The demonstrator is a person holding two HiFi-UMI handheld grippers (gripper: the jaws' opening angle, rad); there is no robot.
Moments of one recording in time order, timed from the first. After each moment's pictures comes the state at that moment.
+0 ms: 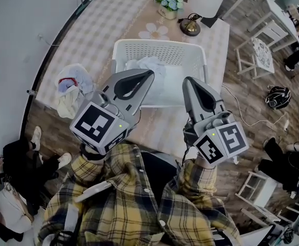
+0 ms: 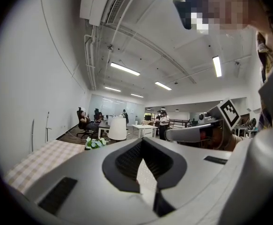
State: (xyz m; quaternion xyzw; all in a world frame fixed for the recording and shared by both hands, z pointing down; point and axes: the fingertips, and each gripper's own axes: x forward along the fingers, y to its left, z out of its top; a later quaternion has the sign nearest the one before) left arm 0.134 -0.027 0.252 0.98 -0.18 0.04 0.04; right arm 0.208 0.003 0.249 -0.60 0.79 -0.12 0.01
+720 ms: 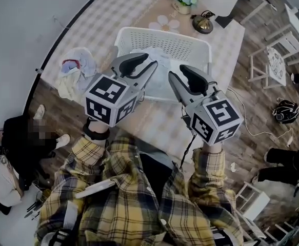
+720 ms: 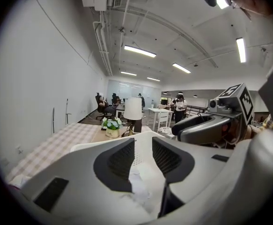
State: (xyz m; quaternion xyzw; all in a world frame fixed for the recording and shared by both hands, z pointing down) left arm 0.155 -0.056 0.318 0.94 -0.28 0.15 0.10; right arm 0.208 -0.019 0.309 -0.49 0.85 -0.15 -0.11
